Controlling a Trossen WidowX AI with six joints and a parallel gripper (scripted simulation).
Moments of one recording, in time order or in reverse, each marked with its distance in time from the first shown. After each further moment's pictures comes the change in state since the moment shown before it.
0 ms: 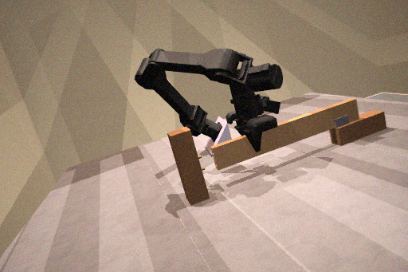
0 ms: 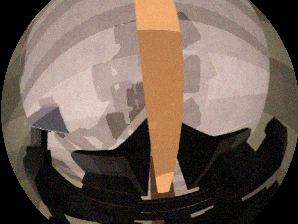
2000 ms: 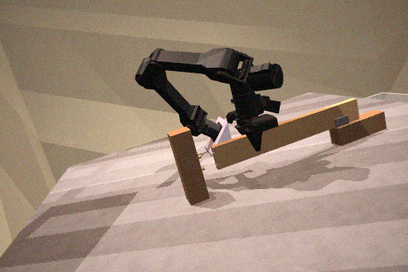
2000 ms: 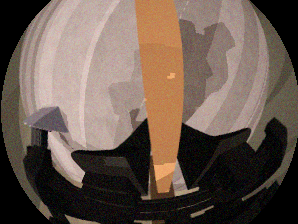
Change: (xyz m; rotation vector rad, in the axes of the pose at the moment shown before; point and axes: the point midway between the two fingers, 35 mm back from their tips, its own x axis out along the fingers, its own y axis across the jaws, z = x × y) arm -0.001 0.000 0.001 -0.002 0.001 0.000
